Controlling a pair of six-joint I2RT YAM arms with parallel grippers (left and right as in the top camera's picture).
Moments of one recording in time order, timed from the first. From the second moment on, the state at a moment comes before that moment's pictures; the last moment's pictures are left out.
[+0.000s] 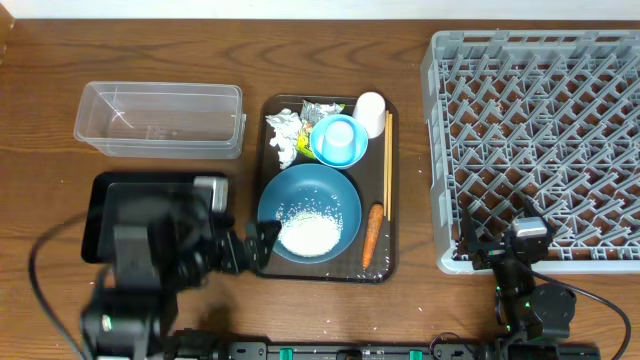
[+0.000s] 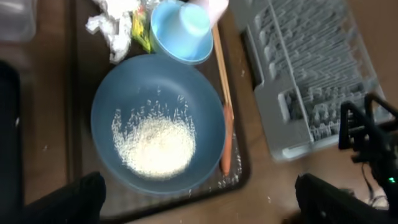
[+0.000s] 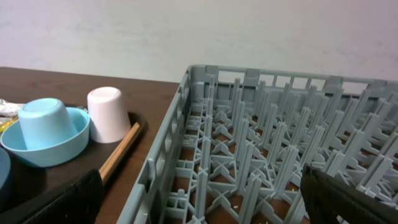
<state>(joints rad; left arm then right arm) -0.07 0.72 0.87 -0.95 0.55 -0.24 -0.04 0.02 0.01 -0.06 -0.16 -0.03</state>
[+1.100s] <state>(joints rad) -0.69 1.36 1.07 -0.76 0.19 -0.48 -0.04 0.02 0.01 -0.06 -0.15 -0.03</state>
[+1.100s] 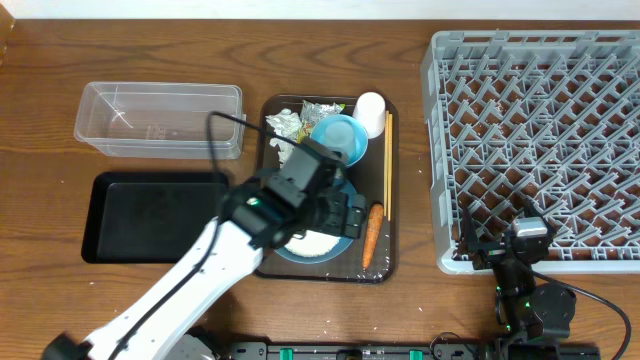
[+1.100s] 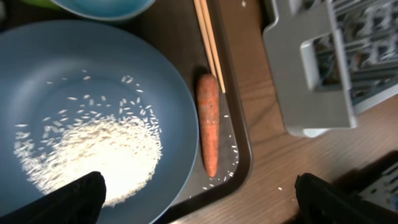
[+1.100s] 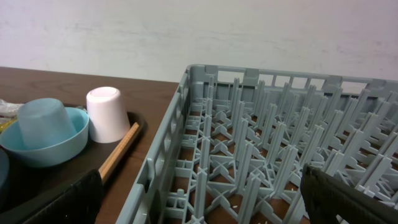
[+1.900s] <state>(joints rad) -0.86 1.68 1.07 -0.68 -0.10 -0.56 -0.04 0.02 0.01 -0.06 -0.15 -0.03</state>
